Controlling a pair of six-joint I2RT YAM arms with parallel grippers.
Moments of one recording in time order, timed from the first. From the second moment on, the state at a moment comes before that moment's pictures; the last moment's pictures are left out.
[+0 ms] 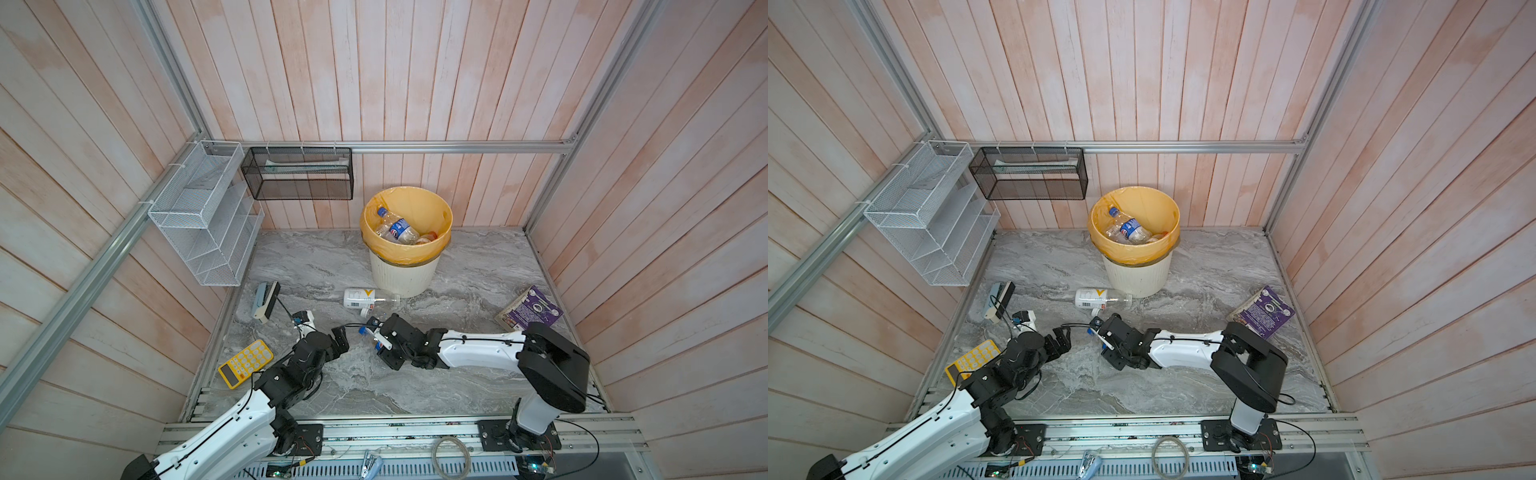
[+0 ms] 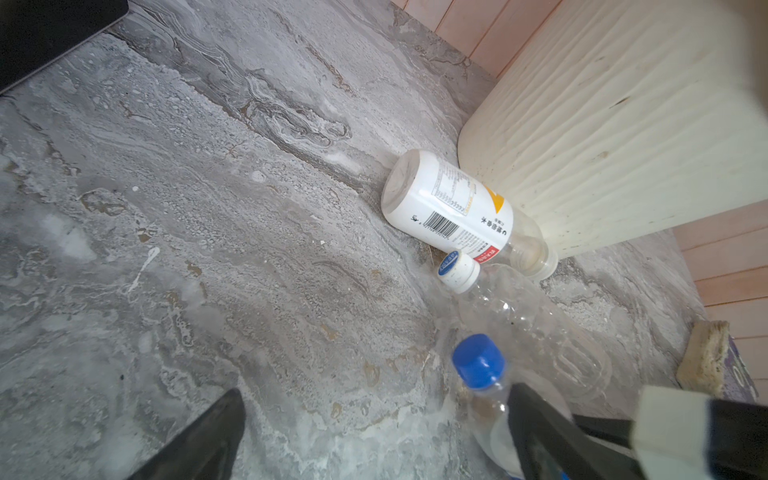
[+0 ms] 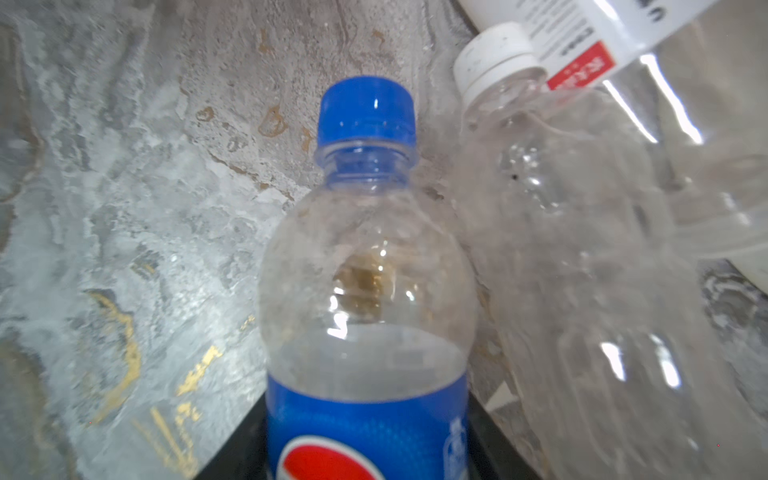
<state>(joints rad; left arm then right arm) -0.67 0.71 0.35 -0.28 -0.39 -0.84 1.09 1.62 0.89 -0.17 0.15 0.08</state>
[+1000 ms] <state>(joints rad) -0.67 0.91 0.41 -0.16 -0.29 -0.79 0.60 1.53 1.60 -0.17 0.10 0.03</state>
